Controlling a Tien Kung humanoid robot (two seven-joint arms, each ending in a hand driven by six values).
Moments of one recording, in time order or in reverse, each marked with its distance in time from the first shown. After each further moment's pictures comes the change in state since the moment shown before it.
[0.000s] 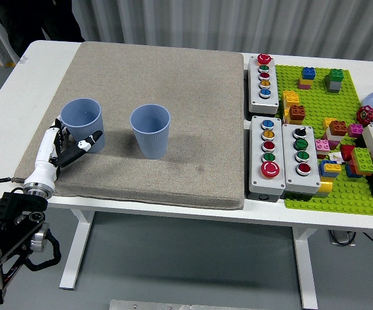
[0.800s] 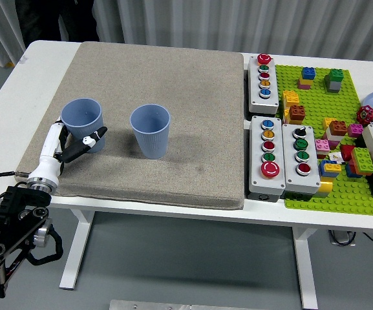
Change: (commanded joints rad) left arm -0.034 0.005 0.028 0.005 0.014 0.002 0.012; right arm 0.007 -0.001 0.001 0.000 0.002 0.004 0.001
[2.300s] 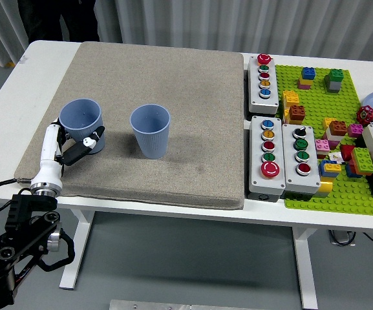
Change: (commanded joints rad) left arm 0.017 -0.019 0.049 -0.059 -0.004 0.204 -0.048; right arm -0.003 0.000 0.003 0.000 -0.010 0.004 -0.004
